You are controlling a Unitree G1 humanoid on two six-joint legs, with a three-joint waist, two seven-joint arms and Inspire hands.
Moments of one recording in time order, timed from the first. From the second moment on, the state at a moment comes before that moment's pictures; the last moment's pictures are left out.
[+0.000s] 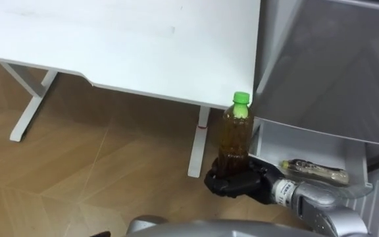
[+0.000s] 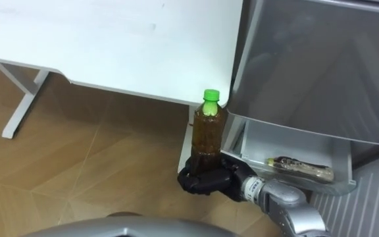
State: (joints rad) left arm 0.29 0.25 0.05 1.04 -0.66 0.10 0.27; right arm 0.22 -0.35 0.29 0.33 0.35 0.24 0.58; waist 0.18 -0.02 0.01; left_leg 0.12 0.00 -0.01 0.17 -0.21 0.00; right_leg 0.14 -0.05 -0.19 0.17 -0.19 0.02
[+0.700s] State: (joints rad) left arm 0.23 0.25 -0.06 1.11 -0.27 0.15 0.07; right arm 0.22 -0.35 0.27 0.36 0.36 0.26 0.55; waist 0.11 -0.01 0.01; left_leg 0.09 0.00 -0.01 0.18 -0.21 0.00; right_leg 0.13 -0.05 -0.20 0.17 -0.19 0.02
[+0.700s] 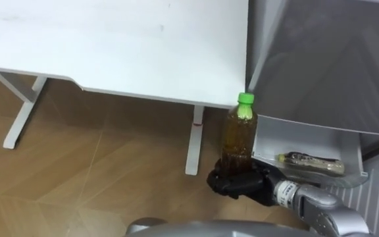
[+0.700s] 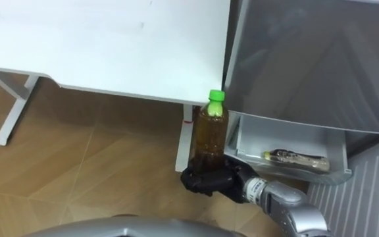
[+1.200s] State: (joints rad) left arm 0.21 0.25 -0.08 1.11 -0.22 0.14 0.05; right arm 0.21 -0.31 0.21 0.39 0.39 0.26 0.45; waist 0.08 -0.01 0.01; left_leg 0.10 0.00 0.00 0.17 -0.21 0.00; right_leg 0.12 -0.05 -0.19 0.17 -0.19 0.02
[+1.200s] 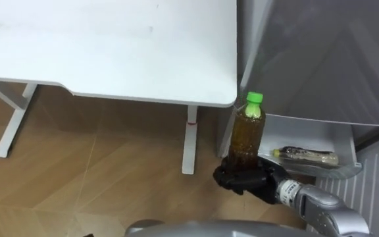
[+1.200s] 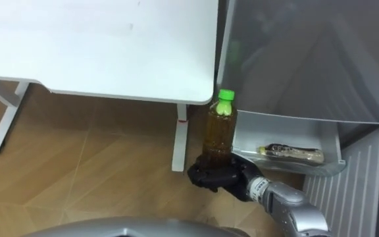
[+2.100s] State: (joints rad) left arm 0.26 0.22 -0.08 1.11 -0.03 0.13 0.07; right arm 0.22 -0.27 0.17 0.44 0.83 0.19 0.14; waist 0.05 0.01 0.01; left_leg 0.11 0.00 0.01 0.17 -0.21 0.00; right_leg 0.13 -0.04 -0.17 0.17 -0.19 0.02
